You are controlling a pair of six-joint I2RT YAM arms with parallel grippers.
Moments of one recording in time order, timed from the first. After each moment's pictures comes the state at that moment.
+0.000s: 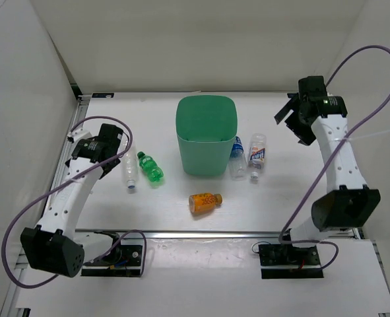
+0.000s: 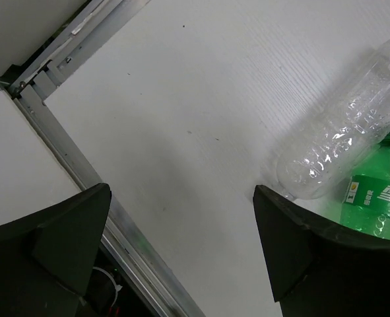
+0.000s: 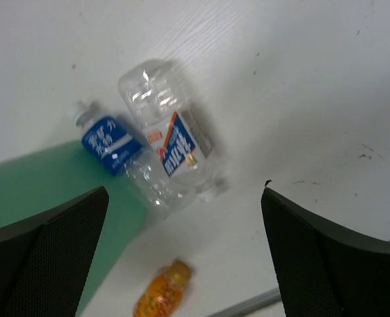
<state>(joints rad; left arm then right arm) -0.21 1.18 1.17 -1.24 -0.74 -0.92 0.06 1.57 1.72 -1.18 0.23 0.79</state>
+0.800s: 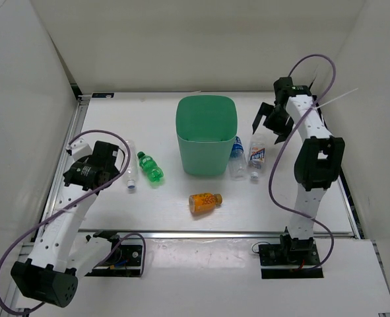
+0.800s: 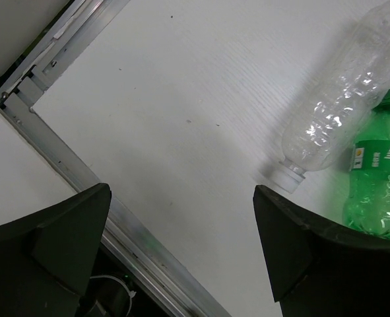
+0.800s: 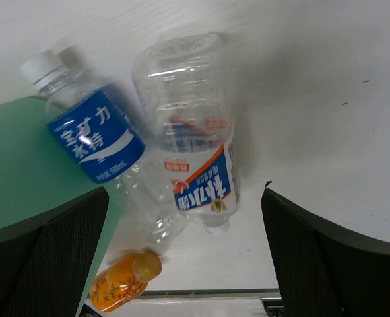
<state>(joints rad) -0.24 0.95 1.01 -1.16 -0.70 -0.82 0.09 2.00 1.91 -1.17 -0.06 0.47</state>
